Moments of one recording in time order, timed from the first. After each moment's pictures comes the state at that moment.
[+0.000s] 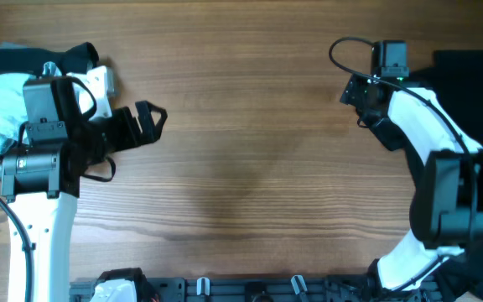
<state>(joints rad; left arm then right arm) 0.08 1.17 1.22 -0.97 0.42 -0.22 0.00 1.88 1.25 -0.51 0.08 0.41</state>
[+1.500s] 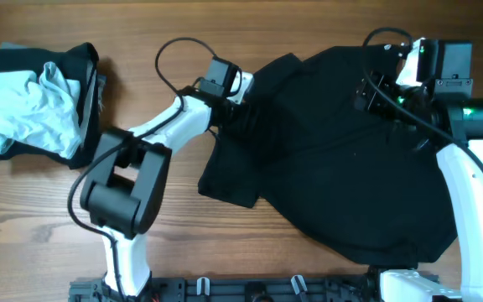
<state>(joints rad) -0.43 2.06 1.33 -0.38 0.25 -0.11 0.01 1.36 1.37 -0.96 -0.16 0.37</state>
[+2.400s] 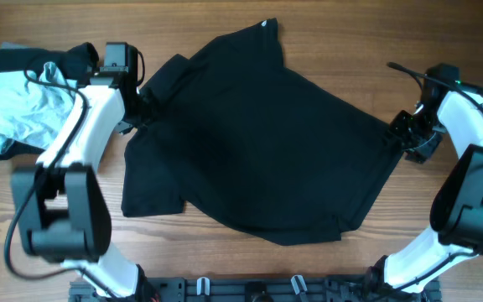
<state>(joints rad) -0.03 1.82 1.33 -0.82 -0.02 -0.44 -0.29 1.89 1.27 -0.98 -0.01 0.38</state>
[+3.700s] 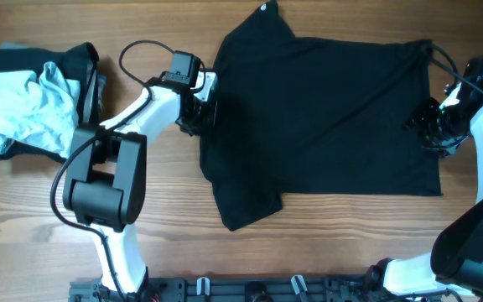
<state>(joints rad) -0.26 2.06 1.34 -0.55 0.25 -0.12 -0.37 1.66 1.33 -1.09 -0.15 0.34</state>
